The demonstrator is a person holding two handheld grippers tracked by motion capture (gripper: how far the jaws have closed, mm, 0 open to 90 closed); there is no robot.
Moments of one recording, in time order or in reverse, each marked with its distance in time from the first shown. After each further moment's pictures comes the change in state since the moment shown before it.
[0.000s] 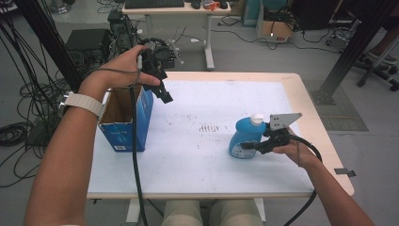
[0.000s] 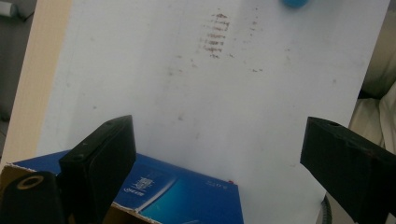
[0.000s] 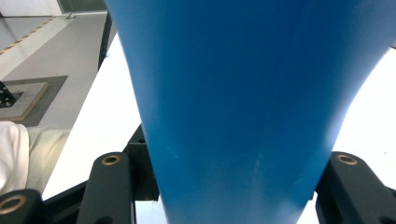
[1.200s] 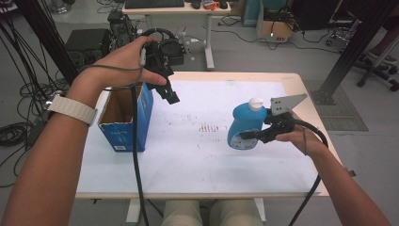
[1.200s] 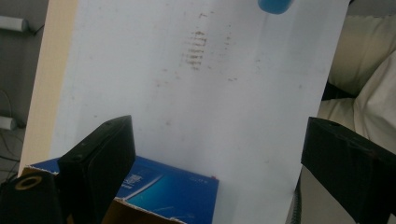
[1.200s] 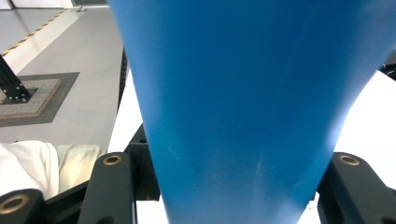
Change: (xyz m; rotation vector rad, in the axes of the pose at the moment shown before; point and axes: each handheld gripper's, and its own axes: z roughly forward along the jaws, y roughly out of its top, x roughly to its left) left arm -0.045 0.028 -0.047 0.002 0.018 0.042; right arm 0.012 0.080 -0.010 0.042 0.039 -0.035
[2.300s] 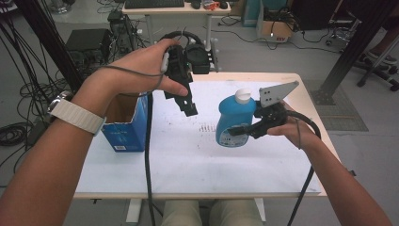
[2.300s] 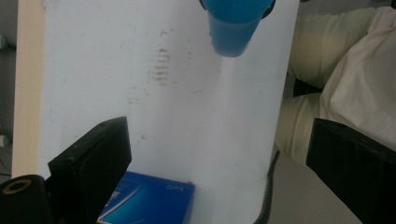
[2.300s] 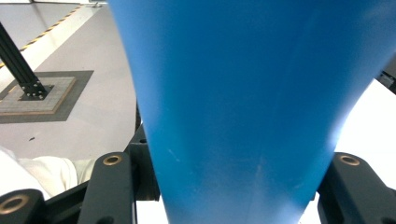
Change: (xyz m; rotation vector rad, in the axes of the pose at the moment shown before) left arm -0.048 0.046 -0.014 0.051 -0.035 0.104; right arm 0.019 0.059 0.018 0.024 0.058 -0.028
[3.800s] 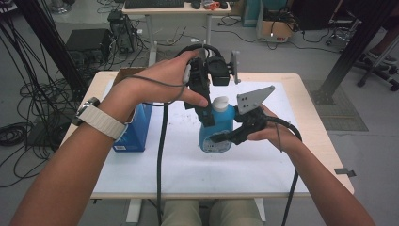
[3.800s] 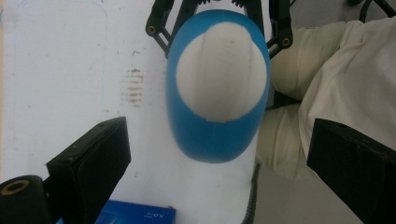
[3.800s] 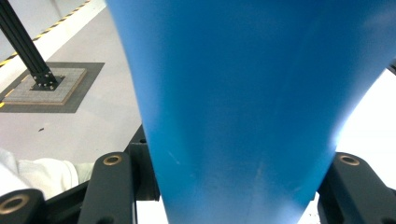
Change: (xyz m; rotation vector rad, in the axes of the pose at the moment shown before) left arm -0.007 0.029 0.023 -0.020 -0.073 0.011; right arm 0.009 0.011 0.045 0.025 0.044 -0.034
